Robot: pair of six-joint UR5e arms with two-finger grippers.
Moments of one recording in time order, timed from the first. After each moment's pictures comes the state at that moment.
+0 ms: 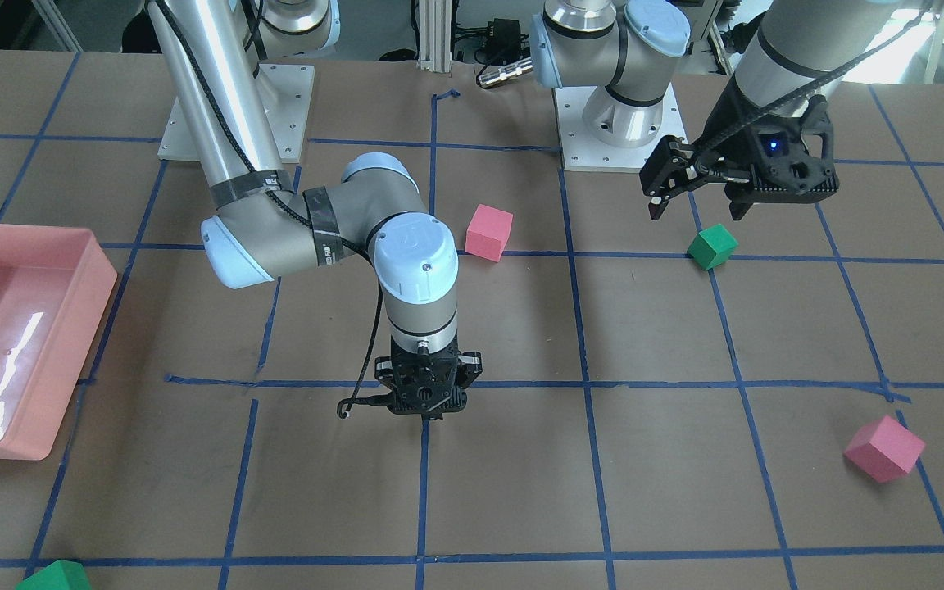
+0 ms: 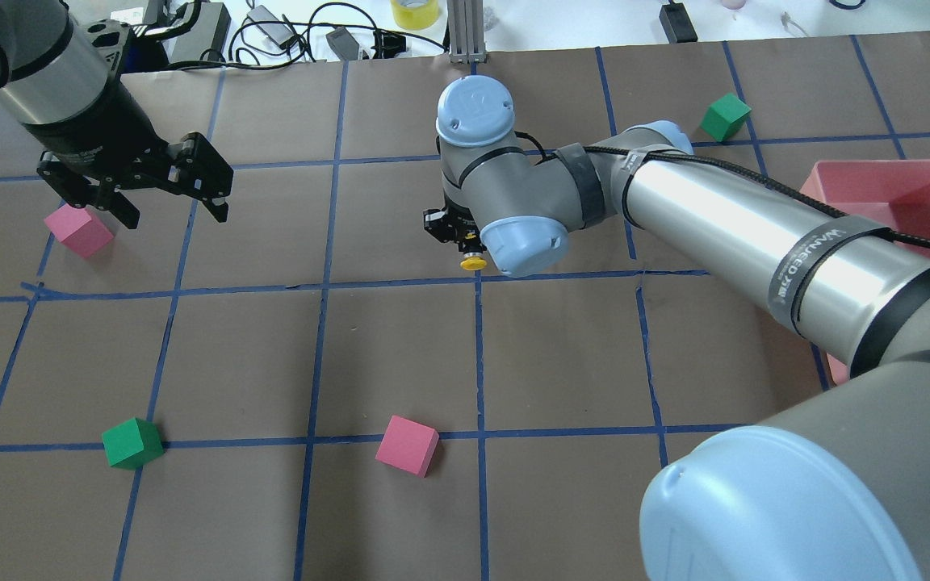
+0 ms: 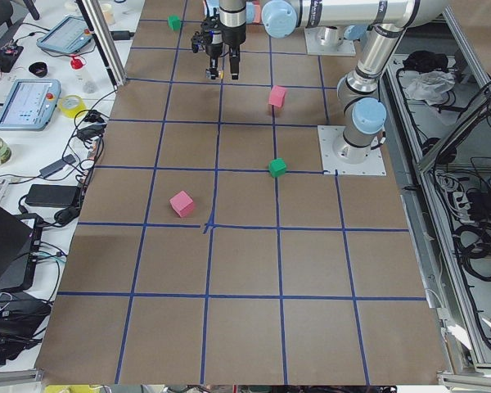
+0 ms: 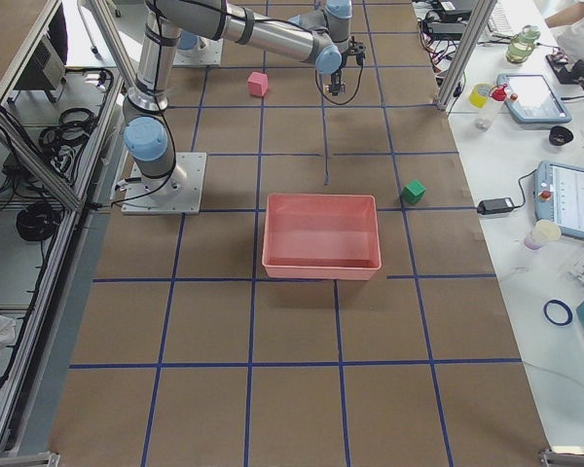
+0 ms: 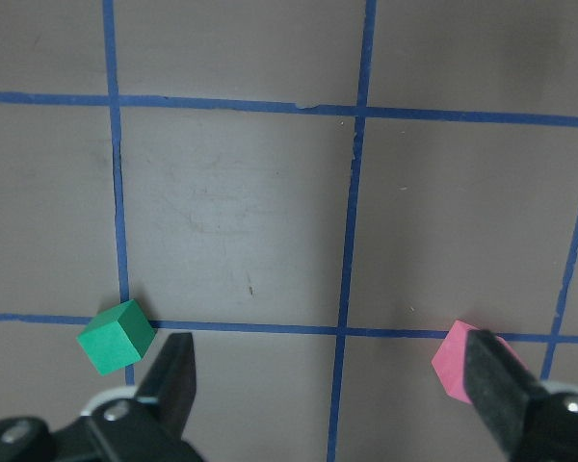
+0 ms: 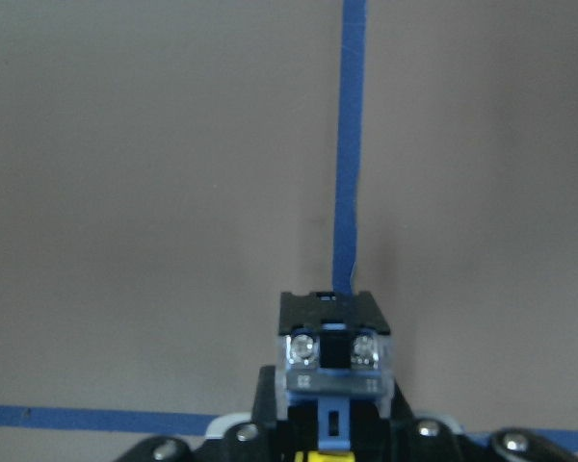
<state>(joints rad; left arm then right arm) -1.47 -1.53 -1.63 -1.57 1.57 0.07 1.95 -0.99 1.59 -2.28 -1.57 0.34</state>
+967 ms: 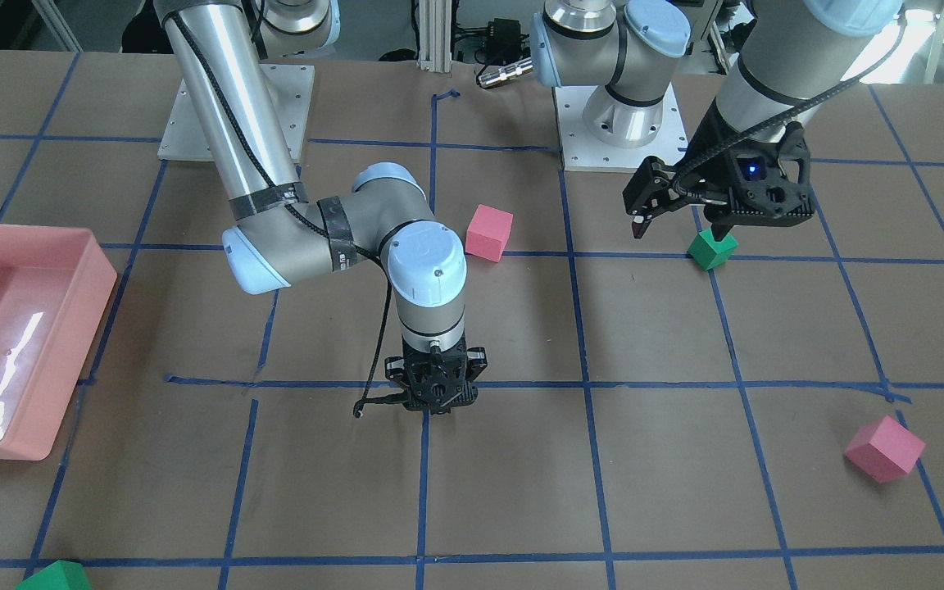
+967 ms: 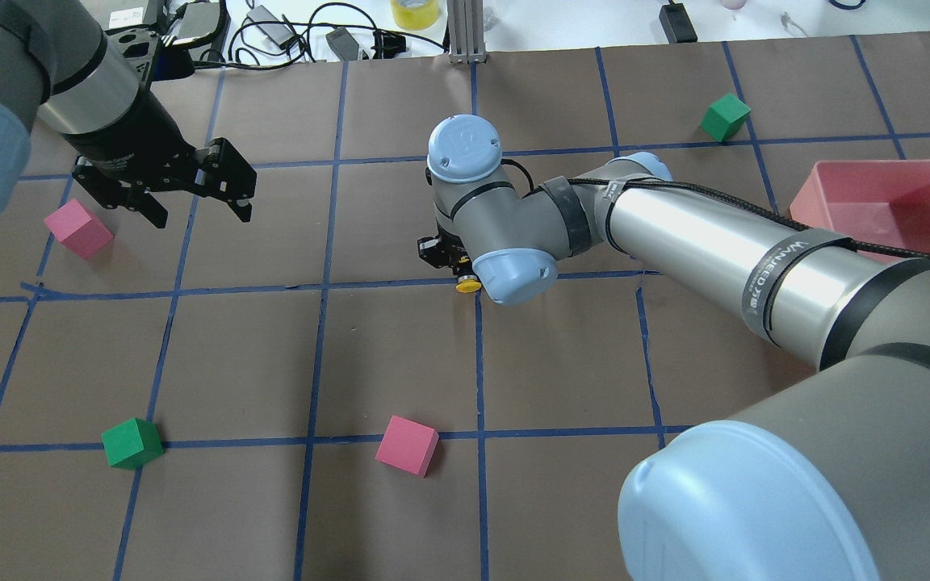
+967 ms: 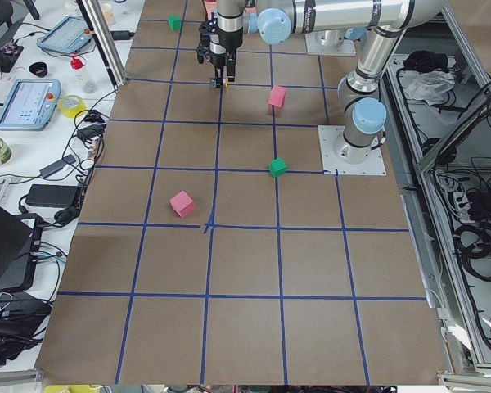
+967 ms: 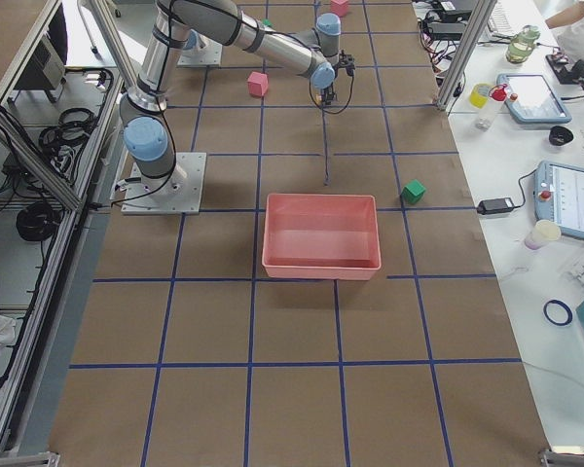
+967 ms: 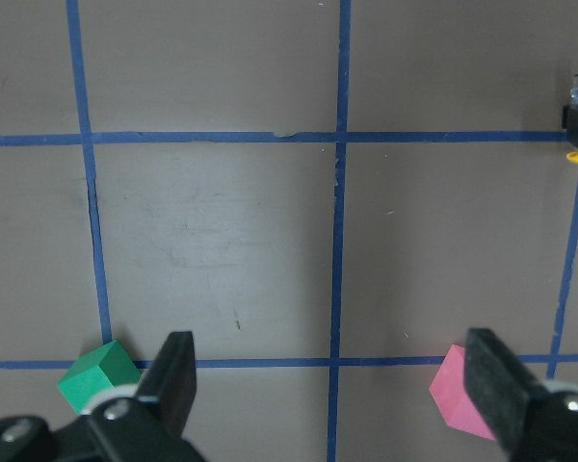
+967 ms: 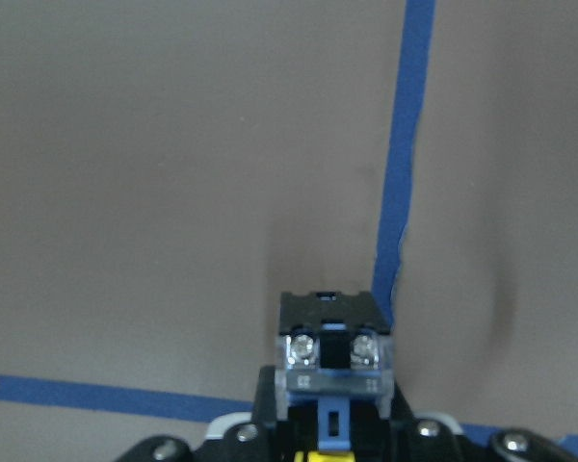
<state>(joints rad) -1.49 -1.56 -1.66 -1.50 1.53 0.06 1.97 -0.97 1.64 -2.33 -1.56 0.30</state>
